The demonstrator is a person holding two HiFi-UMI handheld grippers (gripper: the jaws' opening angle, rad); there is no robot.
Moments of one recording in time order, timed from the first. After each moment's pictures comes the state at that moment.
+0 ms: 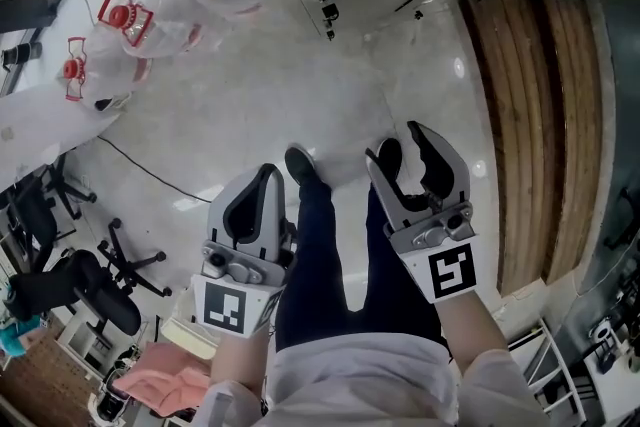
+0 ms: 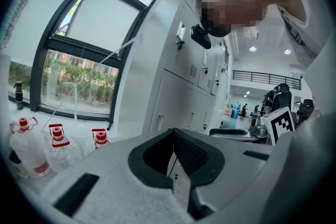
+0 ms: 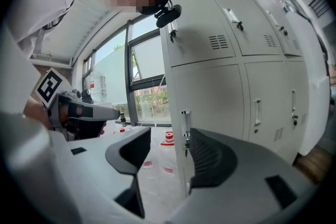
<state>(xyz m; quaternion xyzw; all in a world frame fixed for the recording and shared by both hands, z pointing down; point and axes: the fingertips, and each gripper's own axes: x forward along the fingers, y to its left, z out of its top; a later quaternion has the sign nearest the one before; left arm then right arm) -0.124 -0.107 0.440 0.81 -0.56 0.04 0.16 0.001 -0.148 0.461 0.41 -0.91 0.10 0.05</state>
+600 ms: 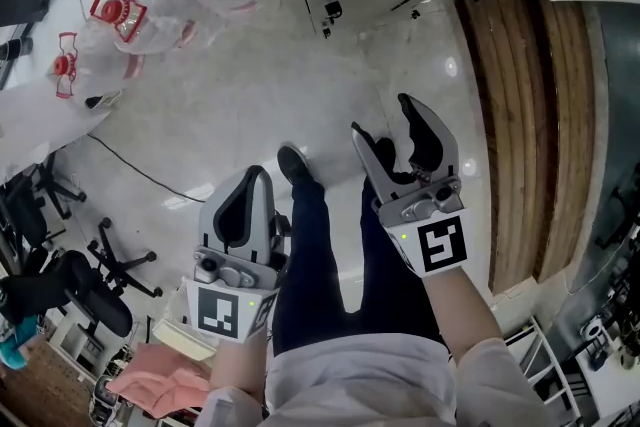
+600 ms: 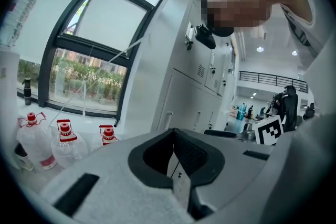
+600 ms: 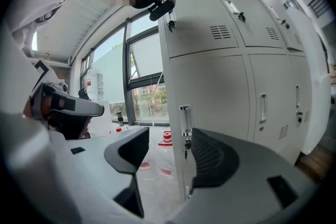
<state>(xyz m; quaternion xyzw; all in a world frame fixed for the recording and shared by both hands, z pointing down) -0.145 -0.104 0.450 0.79 -0.58 0.04 0.18 -0.021 -0.175 0.486 0.41 -0.91 0.10 0.05</state>
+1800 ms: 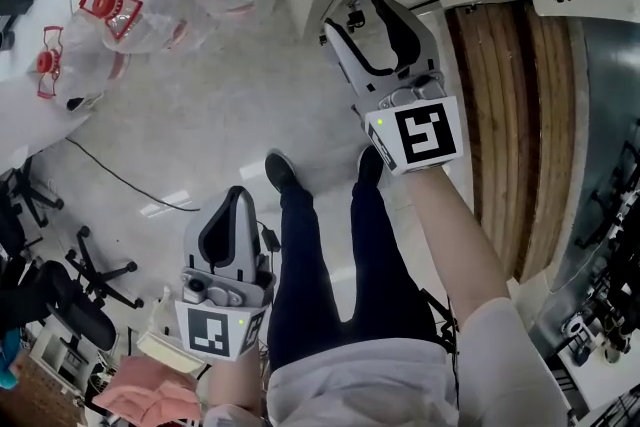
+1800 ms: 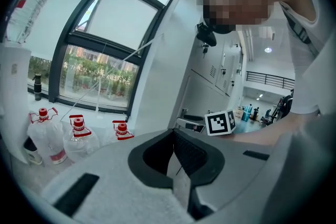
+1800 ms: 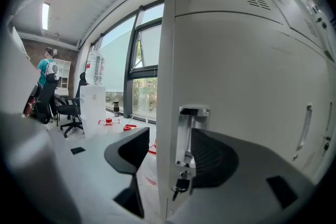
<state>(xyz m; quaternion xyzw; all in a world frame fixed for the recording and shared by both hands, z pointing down) -0.208 -0.085 0.463 0.77 -0.60 0.04 0.20 -0.108 -0.292 0.518 0.38 -0.92 0.03 0.10</state>
